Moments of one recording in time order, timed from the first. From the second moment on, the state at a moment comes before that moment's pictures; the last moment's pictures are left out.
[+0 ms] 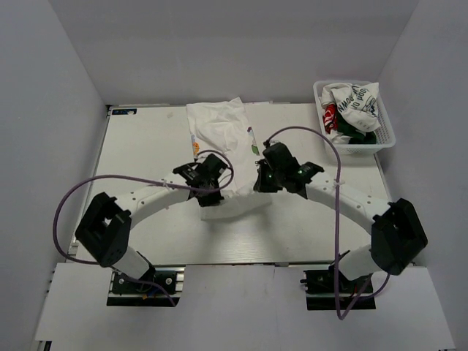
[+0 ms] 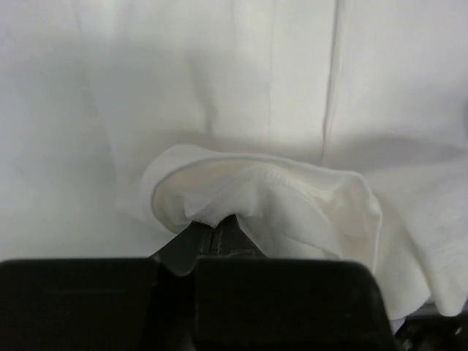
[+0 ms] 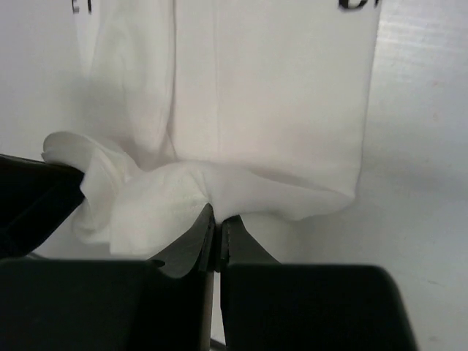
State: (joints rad) left arm -0.76 1.51 1.03 -0.66 -0.16 -0.88; right arm 0.74 1.42 1.01 -0.45 0.00 0.59
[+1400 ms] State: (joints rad) left arm -0.39 1.70 1.06 -0.51 -0.08 -0.69; right arm 0.48 1.77 1.15 -0.35 -0.14 0.42
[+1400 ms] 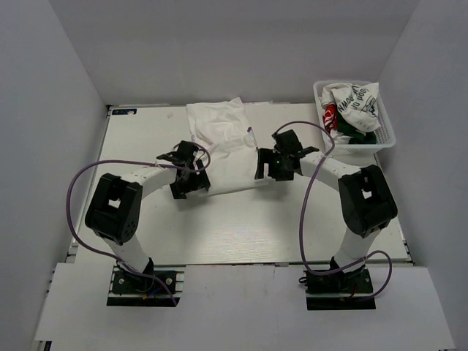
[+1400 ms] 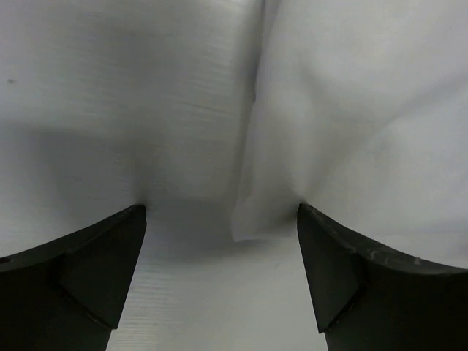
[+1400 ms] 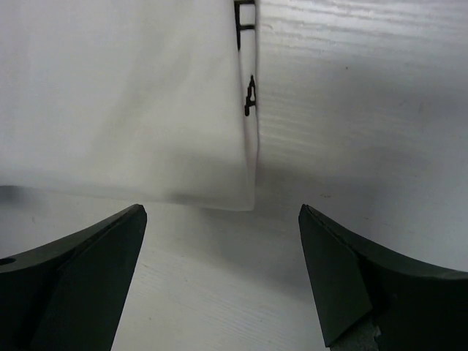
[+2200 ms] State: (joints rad) left arm -0.40 1.69 0.95 -0.34 0.04 -0.67; right arm 0.46 1.81 1.03 -0.15 -0.20 0.46
